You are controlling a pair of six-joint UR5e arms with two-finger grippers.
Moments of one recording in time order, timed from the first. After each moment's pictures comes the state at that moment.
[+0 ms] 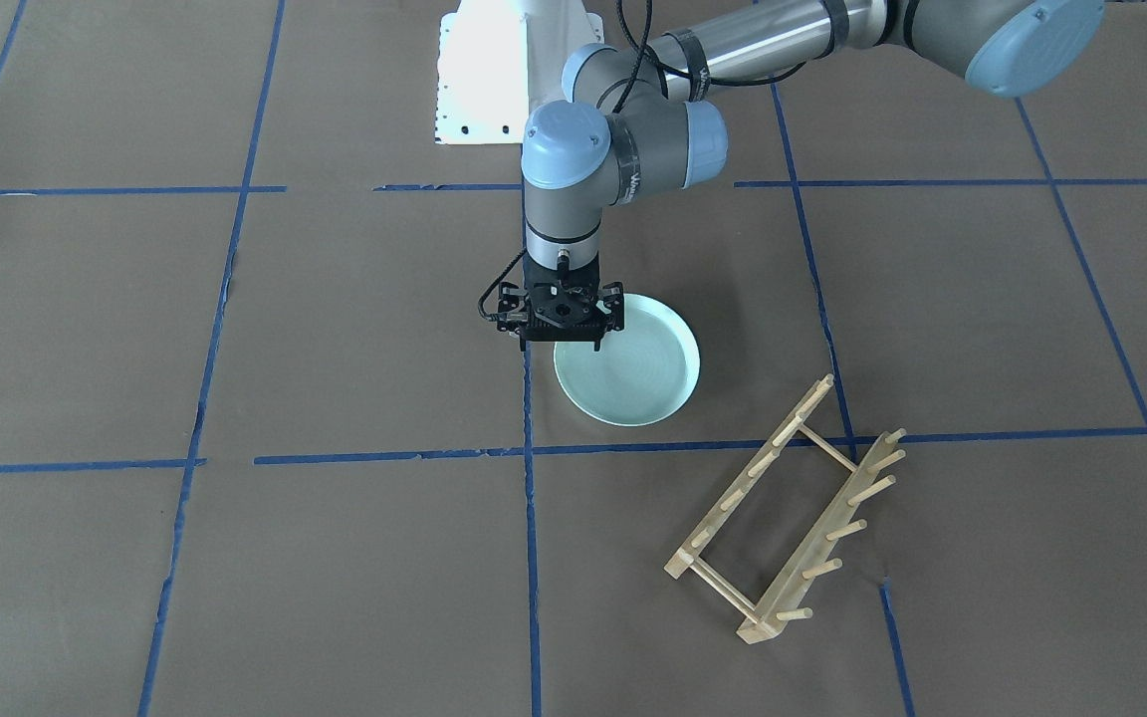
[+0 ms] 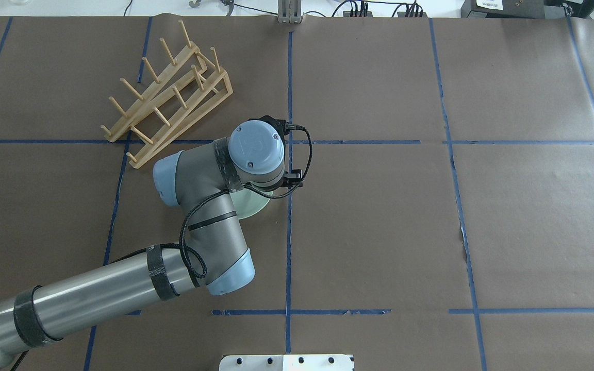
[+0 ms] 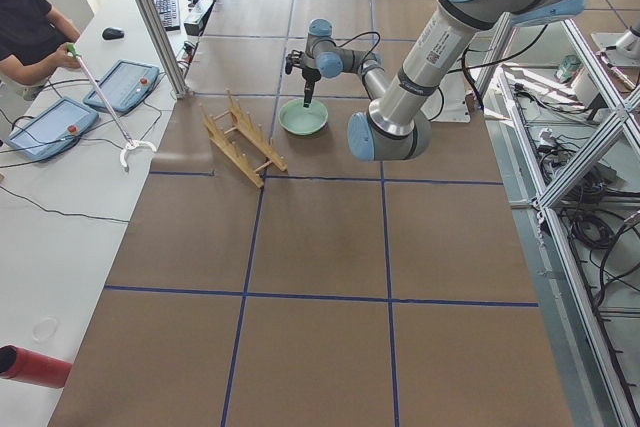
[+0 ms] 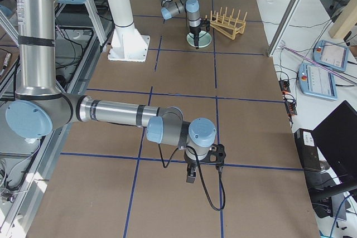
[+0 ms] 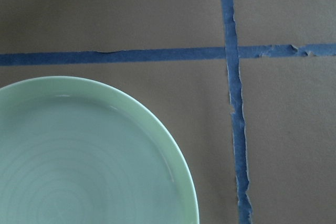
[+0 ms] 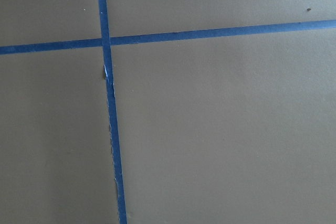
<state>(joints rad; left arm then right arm) -0.49 -2.41 -1.37 -1.75 -1.73 -1.20 1.62 -1.62 1.56 -1.63 2.31 -0.02</state>
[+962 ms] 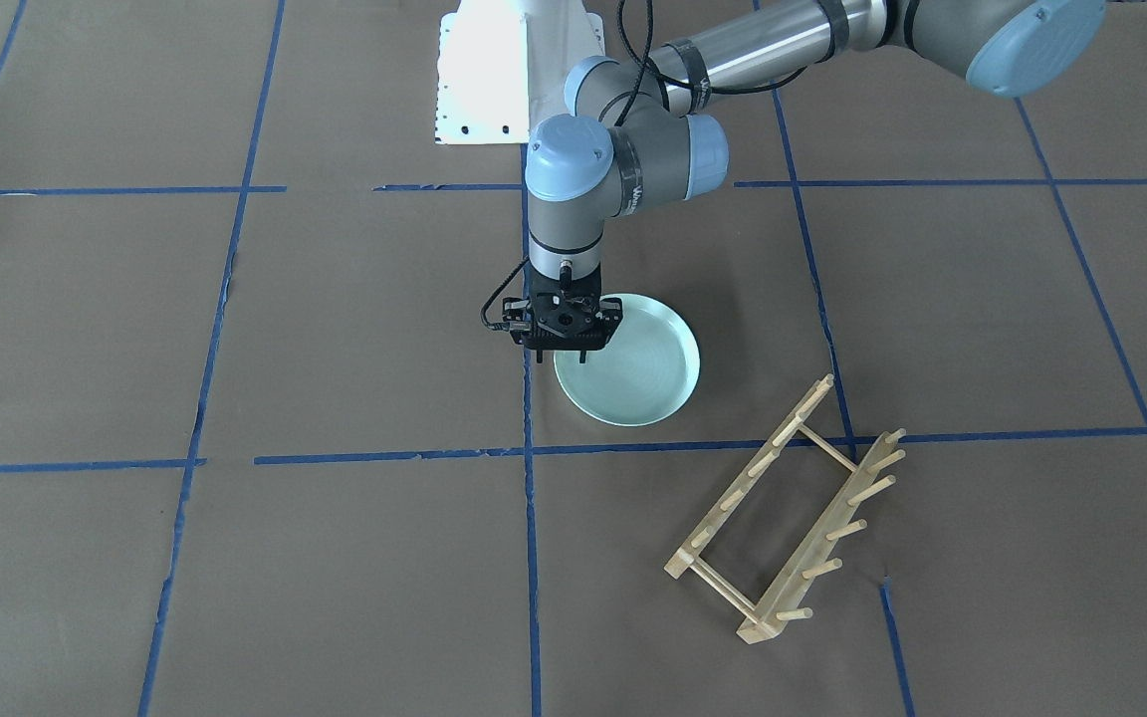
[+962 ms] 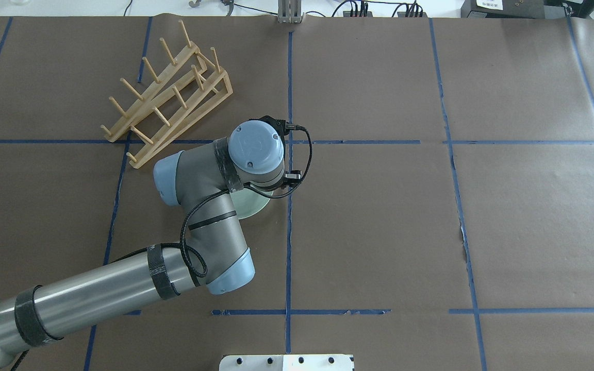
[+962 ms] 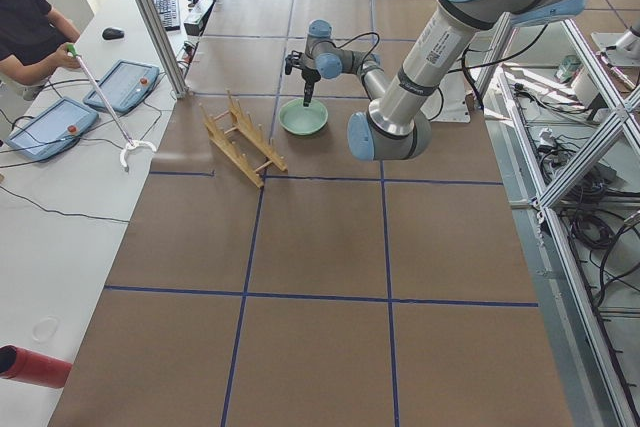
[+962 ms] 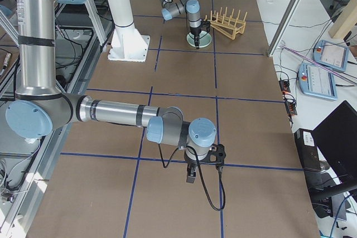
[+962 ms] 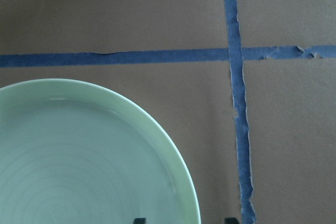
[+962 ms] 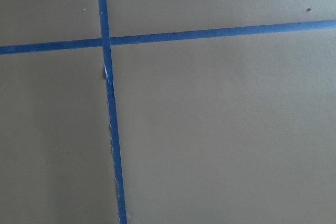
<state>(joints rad) -0.49 -2.41 -1.37 -1.76 -1.73 -1.20 1.62 -1.62 1.56 -1.63 2.31 -0.02</state>
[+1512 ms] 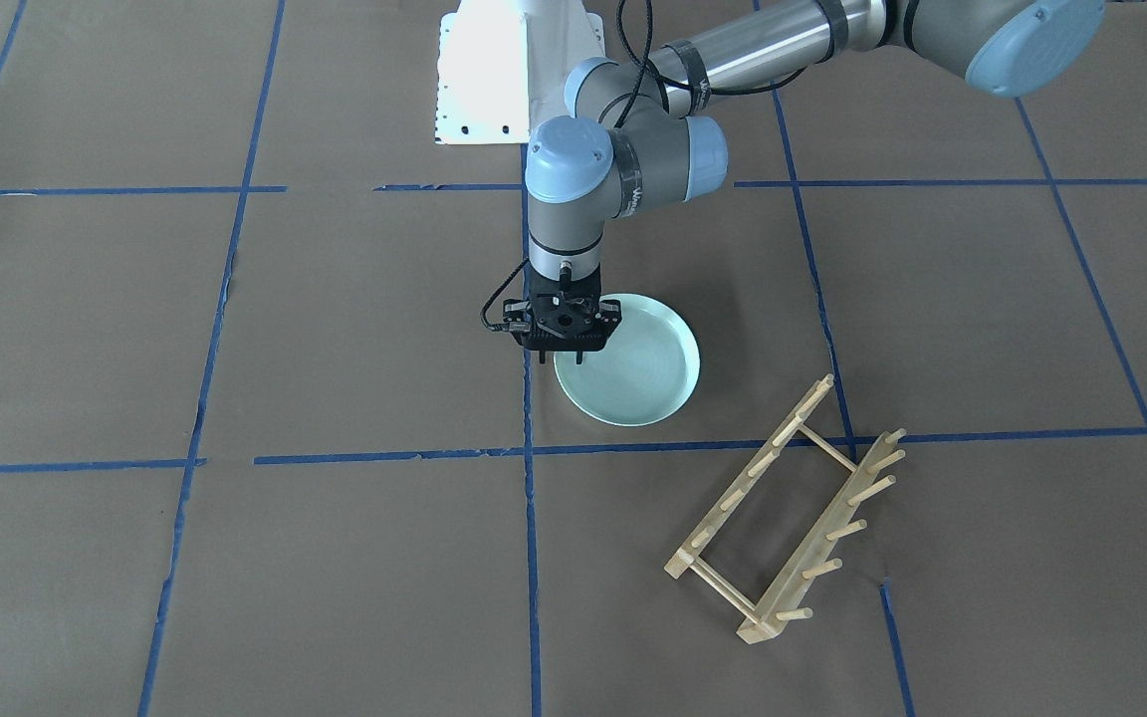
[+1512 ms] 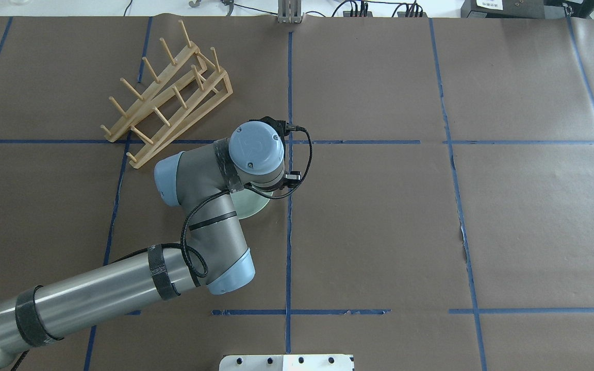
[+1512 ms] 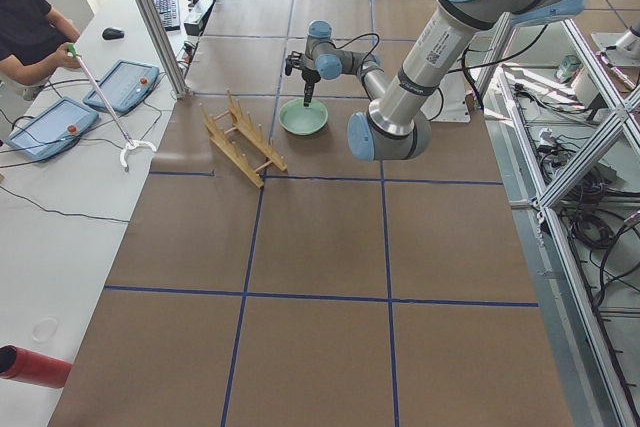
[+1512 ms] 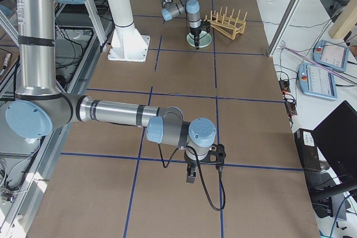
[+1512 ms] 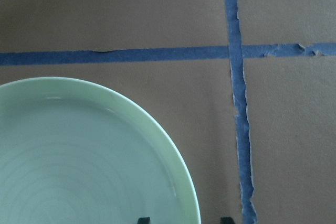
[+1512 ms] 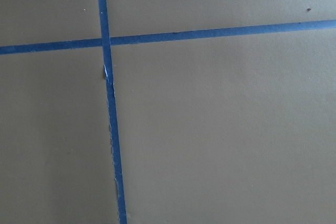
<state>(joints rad) -0.48 -2.41 -1.36 -1.76 -1.73 -1.20 1.62 -1.62 1.56 -1.63 2.31 -0.02</state>
